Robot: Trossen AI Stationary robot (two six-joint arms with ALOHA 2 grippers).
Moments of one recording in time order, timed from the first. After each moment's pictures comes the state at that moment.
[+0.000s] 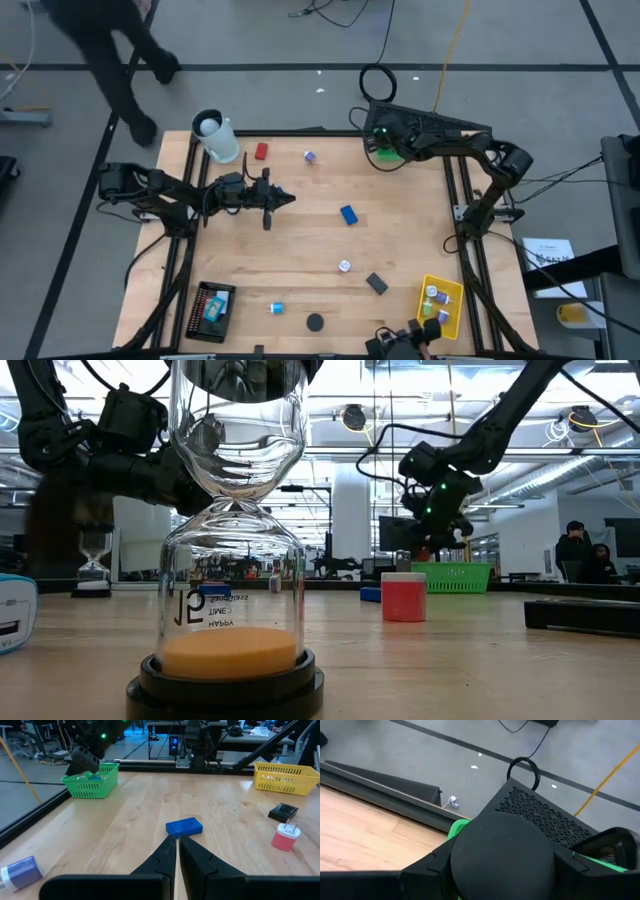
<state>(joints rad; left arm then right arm) 0.26 1.44 0.23 1.04 0.19 0.05 -0.73 1.70 0.88 0.09 0.47 0.25</state>
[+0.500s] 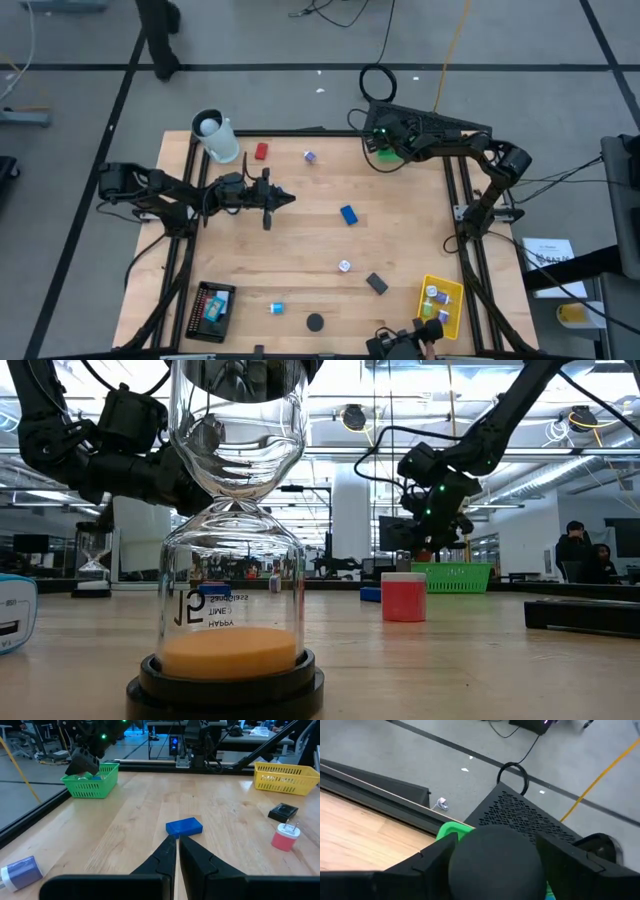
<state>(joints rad) 0.26 1.44 0.24 1.04 0.19 0.05 -0.72 1.70 0.88 0.10 0.53 0.20</state>
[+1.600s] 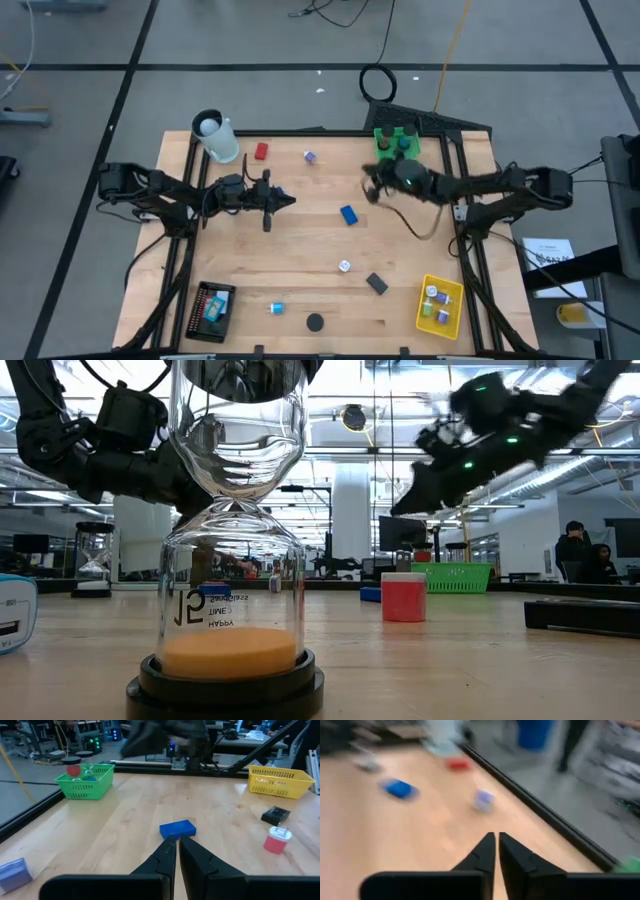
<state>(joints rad) 0.23 1.44 0.24 1.05 0.18 0.03 -0.29 1.30 0.45 0.54 0.26 0.00</state>
